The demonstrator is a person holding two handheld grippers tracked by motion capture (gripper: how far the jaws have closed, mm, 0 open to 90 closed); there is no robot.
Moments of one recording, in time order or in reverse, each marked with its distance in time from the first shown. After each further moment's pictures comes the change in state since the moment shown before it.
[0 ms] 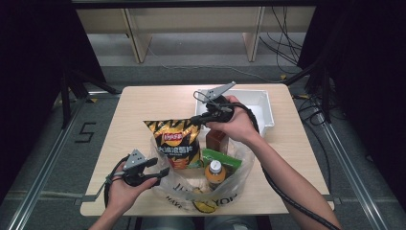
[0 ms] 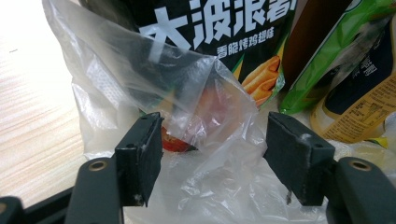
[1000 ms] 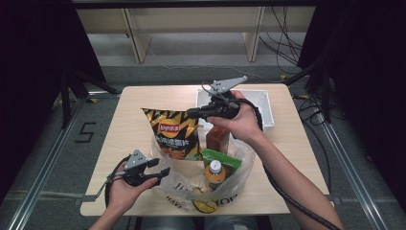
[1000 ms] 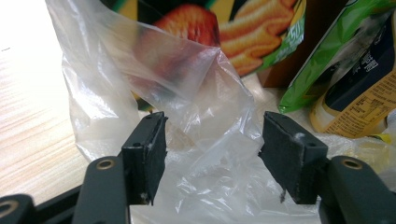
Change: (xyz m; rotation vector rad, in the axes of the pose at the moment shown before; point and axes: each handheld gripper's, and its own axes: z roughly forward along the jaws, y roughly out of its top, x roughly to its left) left arm 0.000 -0.002 0.004 0.008 -0.014 -0.004; right arm 0.015 0.017 -0.026 -0.201 0.019 0.008
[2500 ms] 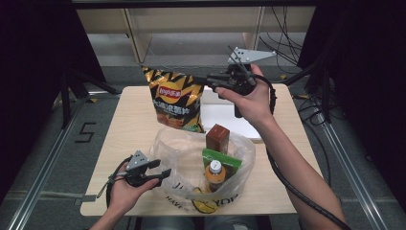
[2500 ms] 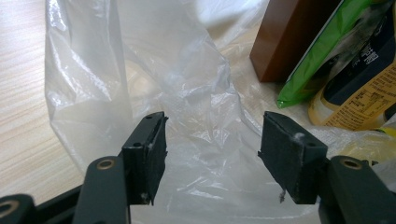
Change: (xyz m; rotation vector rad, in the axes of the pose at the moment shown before) left arm 0.000 -0.002 0.003 0.029 -0.005 0.015; right arm -0.003 0.057 -0.052 -0.270 -0.080 -0.033
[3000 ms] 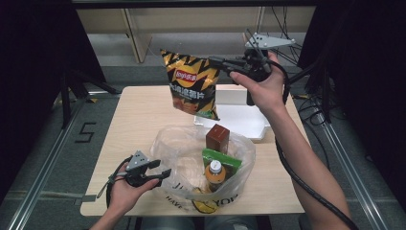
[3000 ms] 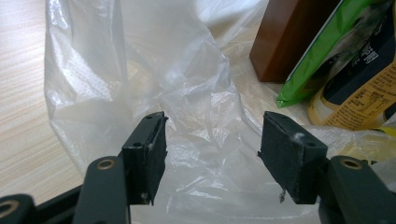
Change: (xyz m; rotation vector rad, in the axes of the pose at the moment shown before) left arm -0.001 0.000 0.001 -0.012 -0.012 -0.014; right arm -0.029 0.015 -0.025 -0.034 -0.129 0.017
